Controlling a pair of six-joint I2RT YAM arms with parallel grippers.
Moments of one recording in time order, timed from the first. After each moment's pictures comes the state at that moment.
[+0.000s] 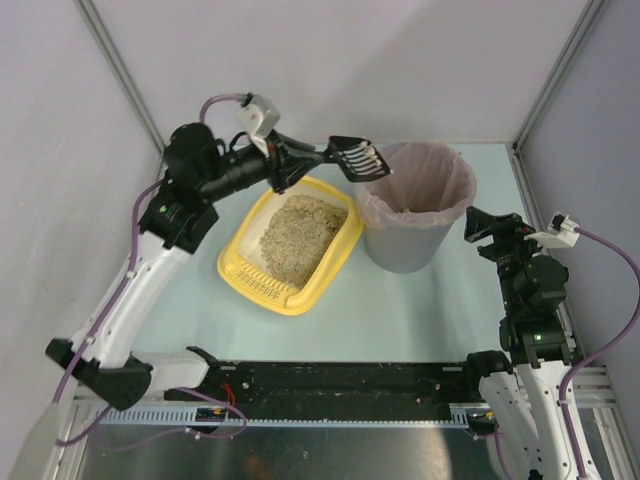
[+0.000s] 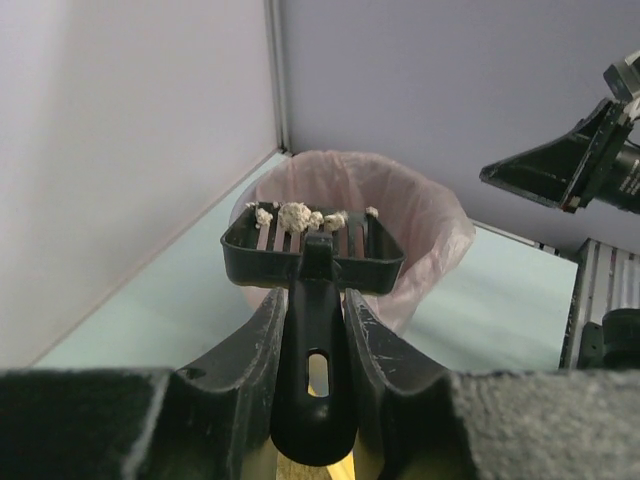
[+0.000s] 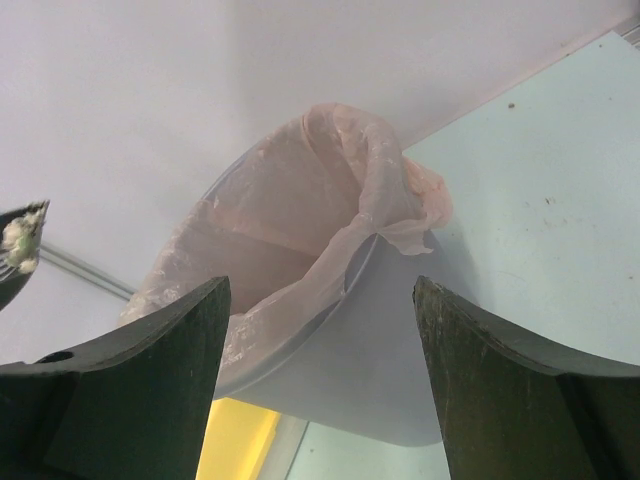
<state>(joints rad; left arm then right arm) -0.50 1.21 1.52 -0.27 0.53 -0.03 0.10 0.47 0.66 -0.14 0.12 0.65</state>
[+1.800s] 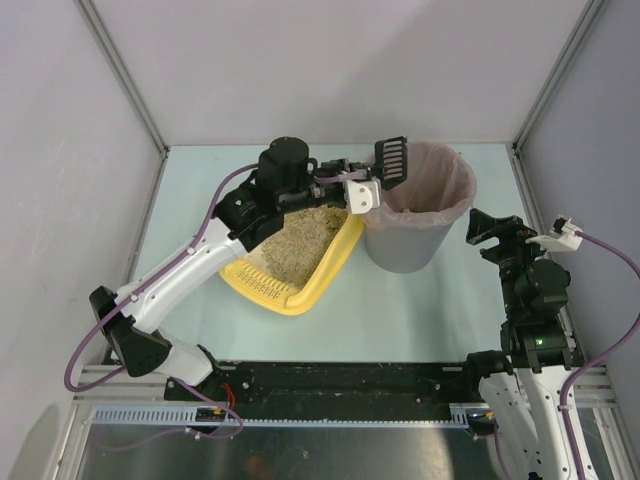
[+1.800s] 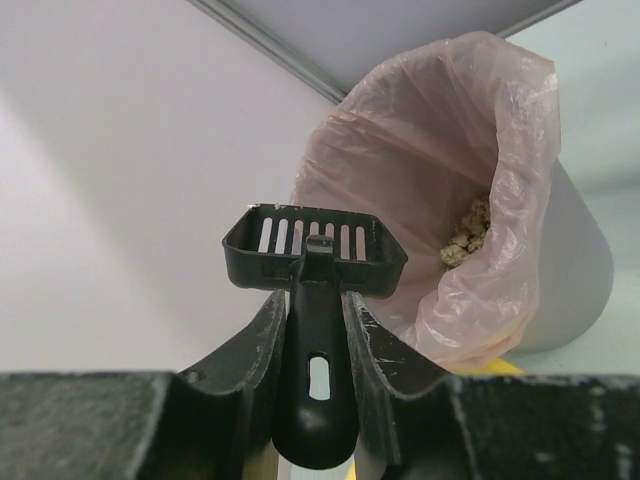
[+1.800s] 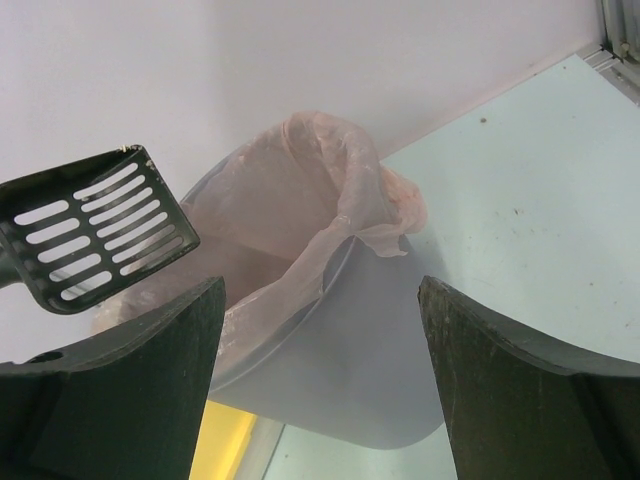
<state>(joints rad) -0.82 1.46 1.59 -0.32 0.34 0.91 0.10 0.43 0.66 -0.17 0.16 0.59</state>
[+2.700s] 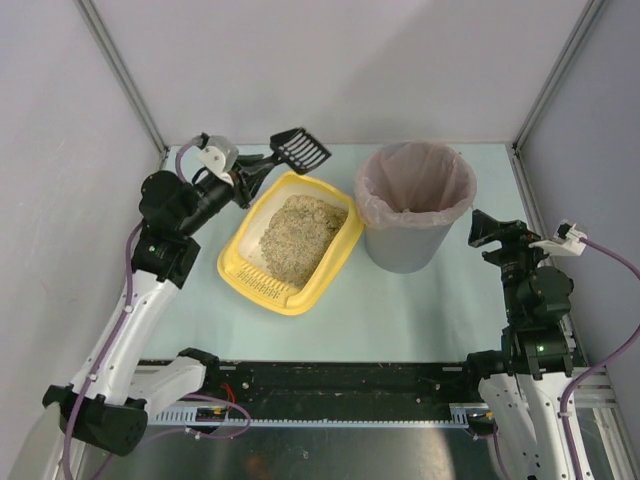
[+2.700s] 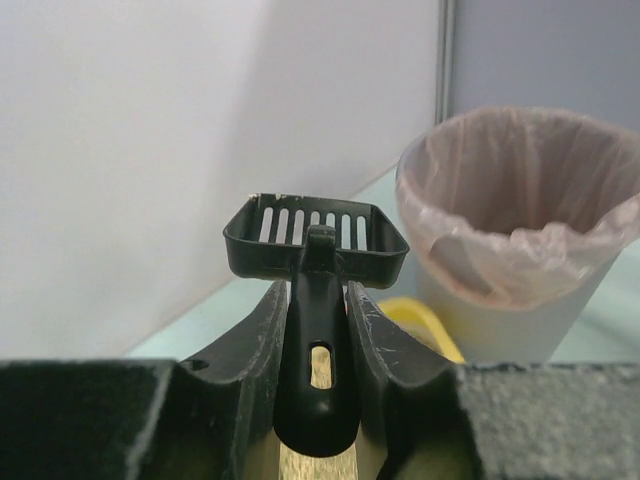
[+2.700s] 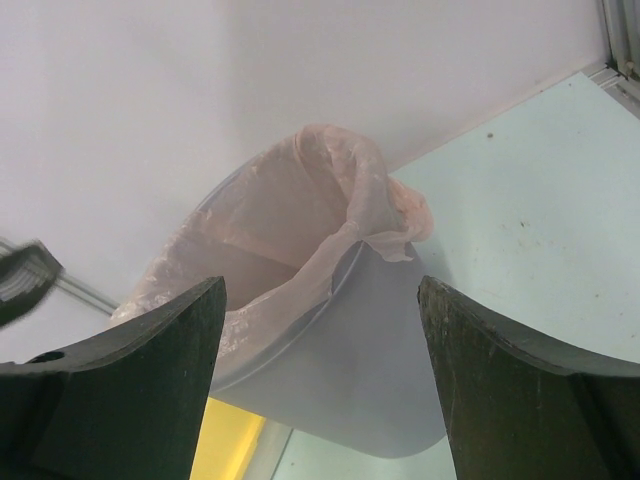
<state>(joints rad) -0.33 1.01 1.13 0.04 0.43 0.10 0.10 0.40 0.65 -0.16 0.16 0.59</state>
